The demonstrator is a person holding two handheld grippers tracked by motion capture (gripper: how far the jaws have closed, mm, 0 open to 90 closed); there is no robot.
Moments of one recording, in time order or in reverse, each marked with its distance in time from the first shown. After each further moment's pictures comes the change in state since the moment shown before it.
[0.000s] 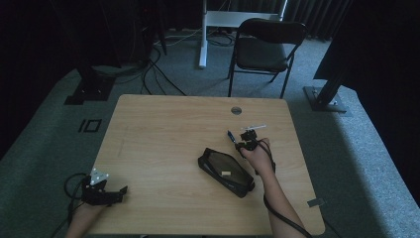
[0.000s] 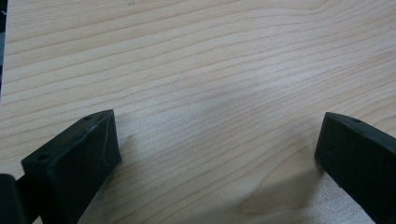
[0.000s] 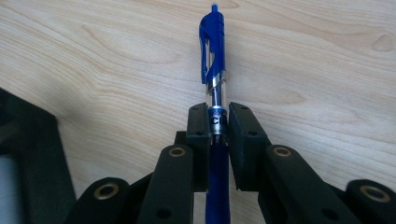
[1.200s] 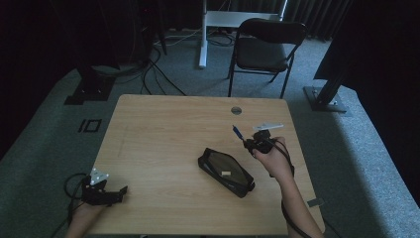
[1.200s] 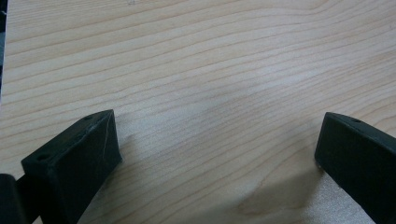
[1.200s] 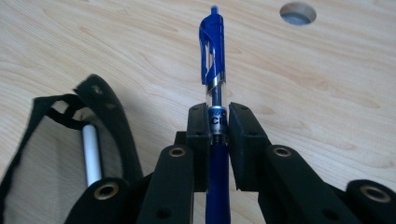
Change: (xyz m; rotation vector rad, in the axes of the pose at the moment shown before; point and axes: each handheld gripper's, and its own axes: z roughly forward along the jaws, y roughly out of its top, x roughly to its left) left arm 0.000 0.000 0.000 0.000 0.000 0.000; right arm 0.007 0.000 -0.088 -0.116 0.032 -0.117
